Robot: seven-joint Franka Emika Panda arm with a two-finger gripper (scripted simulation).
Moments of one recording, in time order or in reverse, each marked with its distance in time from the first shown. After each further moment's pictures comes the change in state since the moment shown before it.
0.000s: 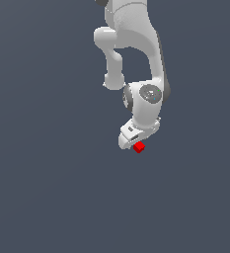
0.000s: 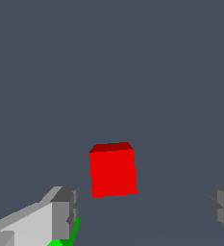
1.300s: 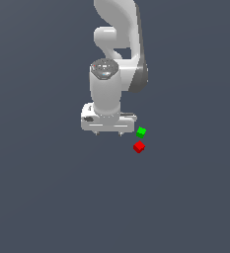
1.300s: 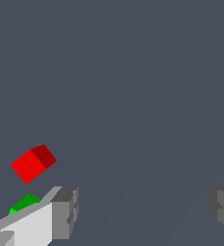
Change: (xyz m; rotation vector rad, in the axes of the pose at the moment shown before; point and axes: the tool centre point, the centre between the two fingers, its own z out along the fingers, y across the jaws) arm -0.060 0.120 -0.084 0.001 -0.017 0.582
